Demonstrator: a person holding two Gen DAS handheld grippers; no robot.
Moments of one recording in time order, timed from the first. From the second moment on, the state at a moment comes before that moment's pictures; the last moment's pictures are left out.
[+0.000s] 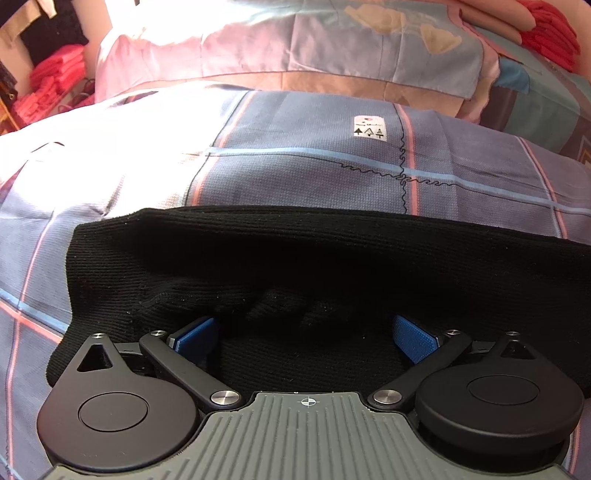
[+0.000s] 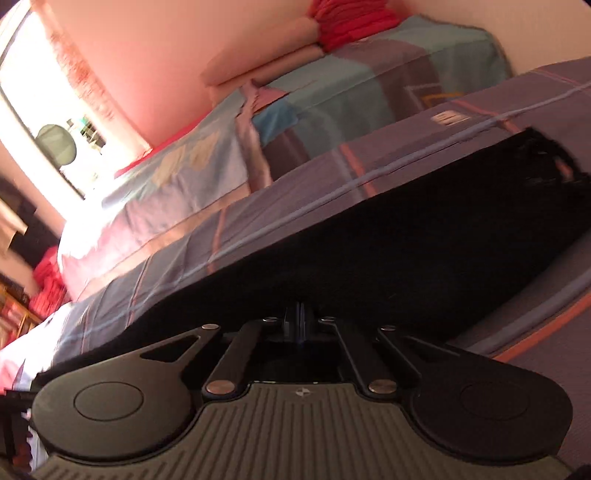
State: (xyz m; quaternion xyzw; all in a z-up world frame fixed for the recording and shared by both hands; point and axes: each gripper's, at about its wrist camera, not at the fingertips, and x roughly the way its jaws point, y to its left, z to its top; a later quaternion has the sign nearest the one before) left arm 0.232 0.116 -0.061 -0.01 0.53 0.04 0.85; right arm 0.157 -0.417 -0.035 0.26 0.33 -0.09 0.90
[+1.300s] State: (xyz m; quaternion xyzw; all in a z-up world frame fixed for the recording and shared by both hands) left arm 0.232 0.100 -0.064 0.01 0.53 0.07 0.85; right arm 0.159 -0.492 -0.077 0.42 0.30 -0.11 0.85
